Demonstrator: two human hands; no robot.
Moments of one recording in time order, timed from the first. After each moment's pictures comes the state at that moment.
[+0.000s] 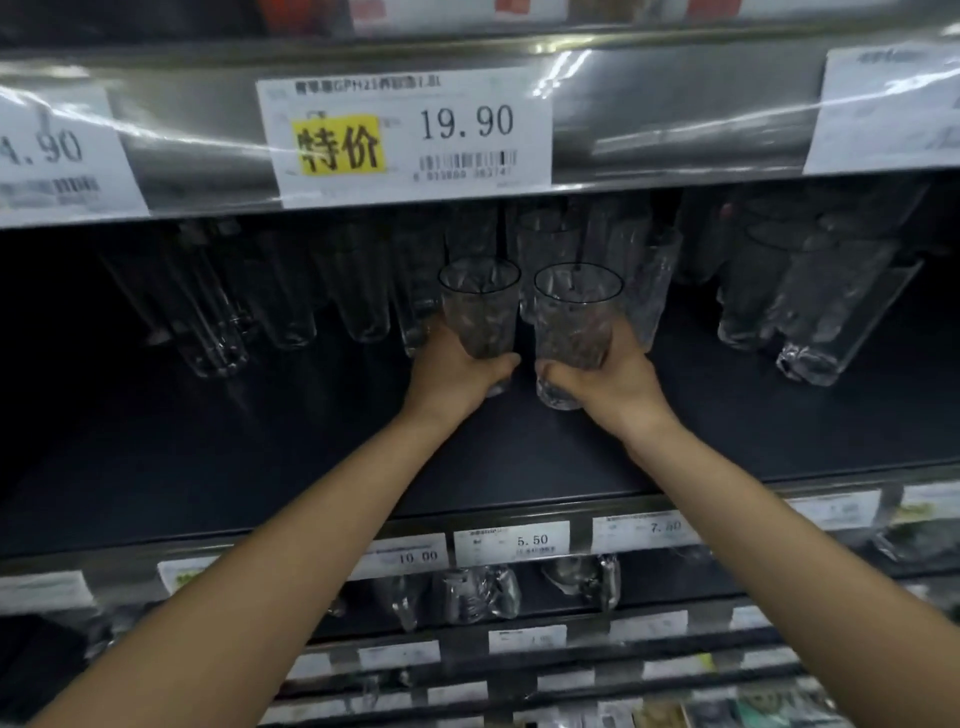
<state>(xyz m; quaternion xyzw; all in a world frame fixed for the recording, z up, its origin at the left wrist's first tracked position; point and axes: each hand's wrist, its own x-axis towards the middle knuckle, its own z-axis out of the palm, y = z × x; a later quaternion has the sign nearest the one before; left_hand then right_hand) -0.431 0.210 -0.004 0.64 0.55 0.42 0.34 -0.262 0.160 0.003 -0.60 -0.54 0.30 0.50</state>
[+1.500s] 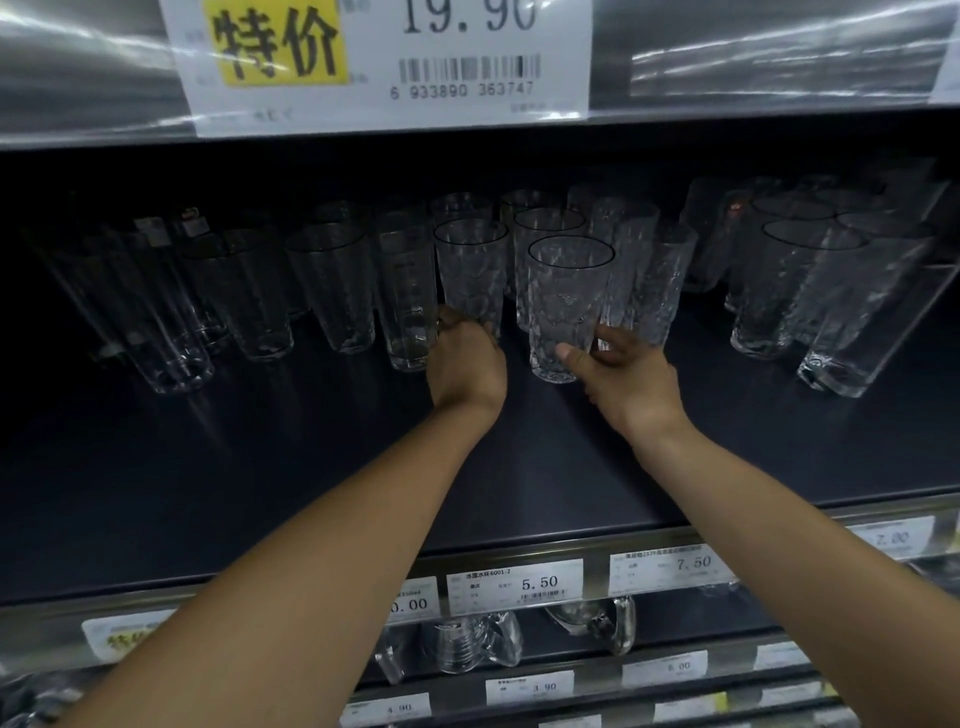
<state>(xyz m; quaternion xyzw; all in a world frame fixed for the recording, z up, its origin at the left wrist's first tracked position) -0.389 0.263 -0.021 0.63 0.67 0.38 0.11 -0.250 0.197 -0.018 -0.67 -0.48 0.26 0.51</state>
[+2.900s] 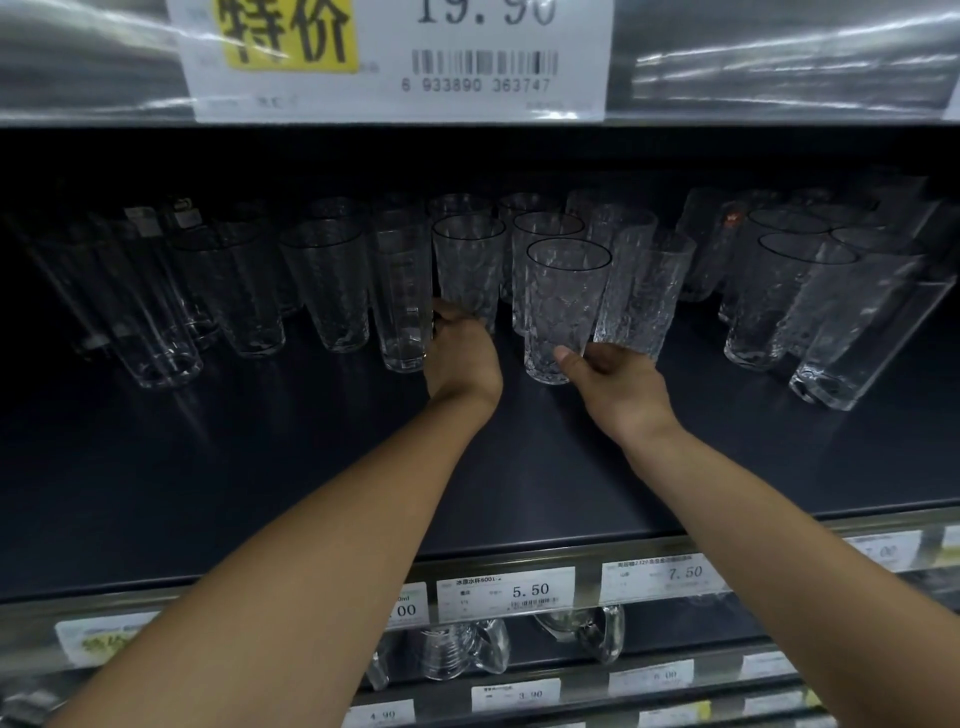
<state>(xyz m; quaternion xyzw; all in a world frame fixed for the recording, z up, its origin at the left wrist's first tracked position) -0.386 0.294 -0.032 0.63 0.68 0.37 0.11 -0.255 0.188 -0.007 -0.68 -0.51 0.26 0.46</state>
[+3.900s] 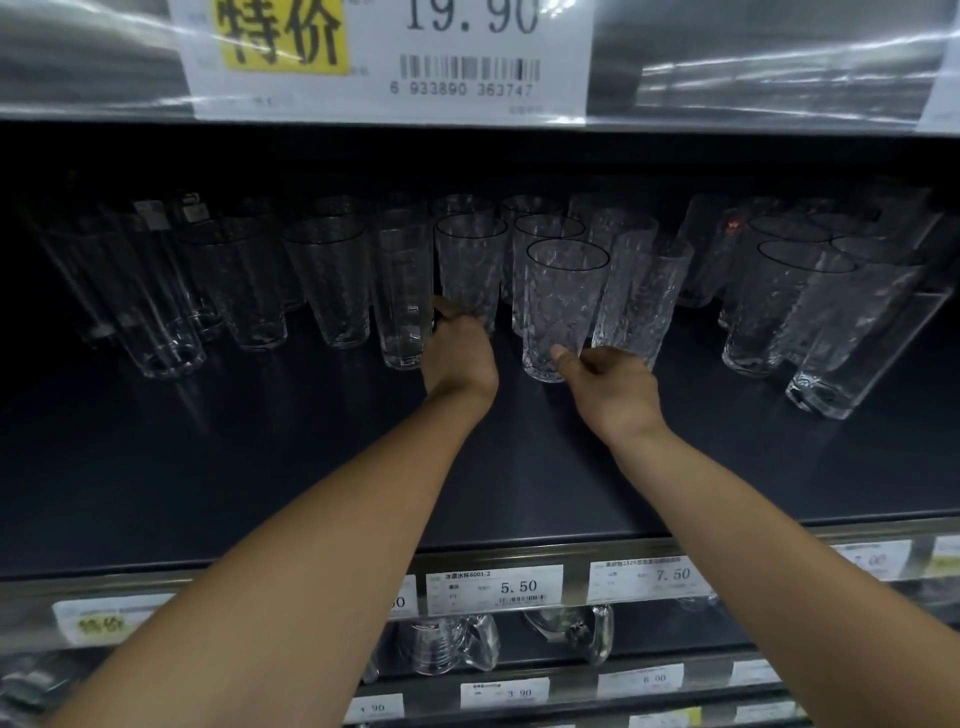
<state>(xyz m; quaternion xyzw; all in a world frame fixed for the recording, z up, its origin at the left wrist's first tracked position) -0.385 0.283 -0.022 0.63 0.69 0.34 0.09 -0.255 0.195 -0.010 -0.71 -0.50 0.22 0.44</state>
